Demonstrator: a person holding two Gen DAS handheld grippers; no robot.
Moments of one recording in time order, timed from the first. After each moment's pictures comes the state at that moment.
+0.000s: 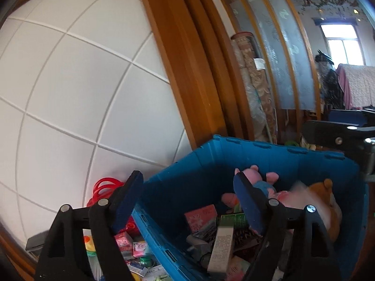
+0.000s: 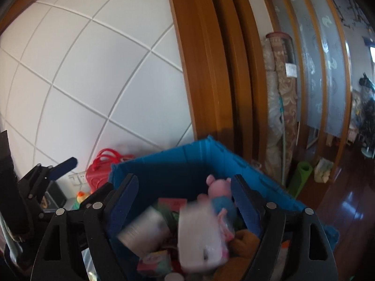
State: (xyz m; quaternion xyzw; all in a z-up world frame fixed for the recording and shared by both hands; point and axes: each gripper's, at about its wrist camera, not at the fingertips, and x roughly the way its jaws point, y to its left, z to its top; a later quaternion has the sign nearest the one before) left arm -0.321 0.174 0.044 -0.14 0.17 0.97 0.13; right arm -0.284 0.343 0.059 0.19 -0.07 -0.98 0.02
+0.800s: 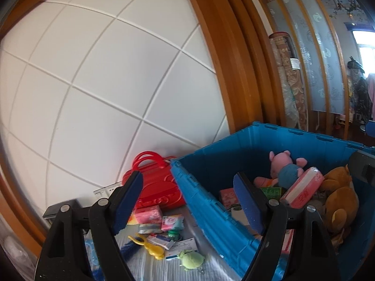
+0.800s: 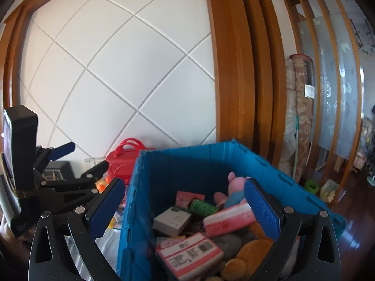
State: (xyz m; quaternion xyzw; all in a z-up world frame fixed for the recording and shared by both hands) left arm -0.272 0.089 0.016 -0.14 0.14 0.98 0.01; right arm -0.227 0.274 0.019 0.16 -0.01 -0.98 0.09
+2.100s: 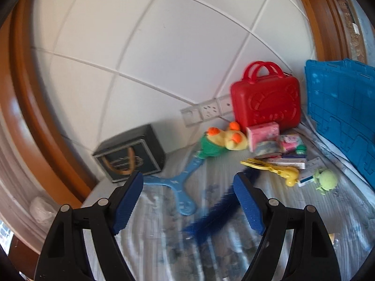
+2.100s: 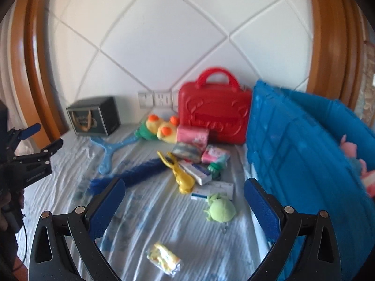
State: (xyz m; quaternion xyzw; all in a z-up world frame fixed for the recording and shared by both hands) left arm -0.287 -0.265 -0.134 -0.27 0.12 0.95 -0.12; right arm -0.330 -0.025 -0.131 0.34 0.05 -0.92 0.19
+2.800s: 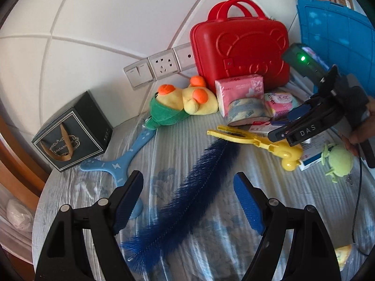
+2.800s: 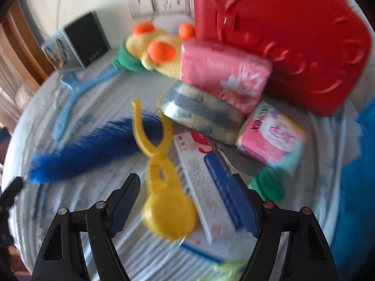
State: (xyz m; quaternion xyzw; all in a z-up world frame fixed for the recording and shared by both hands) left arm -0.410 -0.260 -0.255 -0.37 0.12 0.92 -0.05; right arm -0.577 -0.117 -0.336 0.53 0.14 -0.79 0.28
